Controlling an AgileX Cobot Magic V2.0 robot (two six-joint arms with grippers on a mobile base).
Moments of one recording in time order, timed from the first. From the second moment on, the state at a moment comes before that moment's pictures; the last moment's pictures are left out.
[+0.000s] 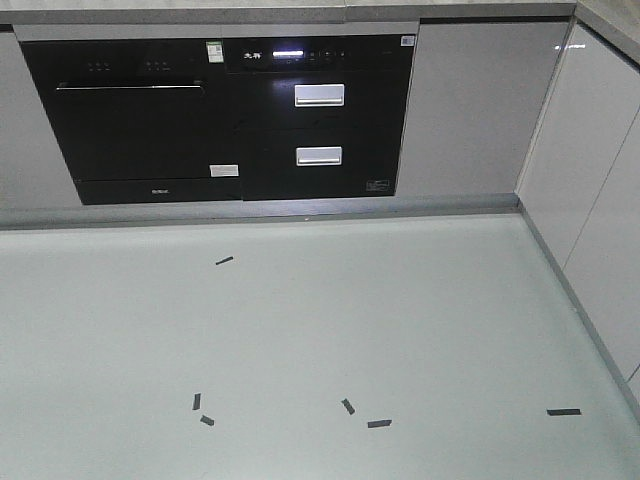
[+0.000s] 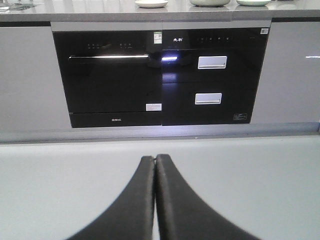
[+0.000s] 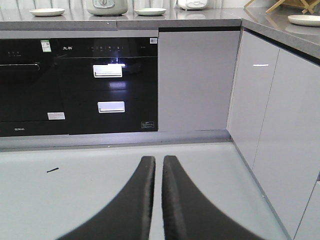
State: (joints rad) left arm 0.02 -0.01 0.03 0.02 0.25 -0.09; right arm -0.02 -0.01 0.03 -0.12 0.20 0.11
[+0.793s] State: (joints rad) left arm 0.02 -0.01 0.03 0.02 0.25 -0.09; right arm -0.02 -0.01 0.03 -0.12 0.20 0.11
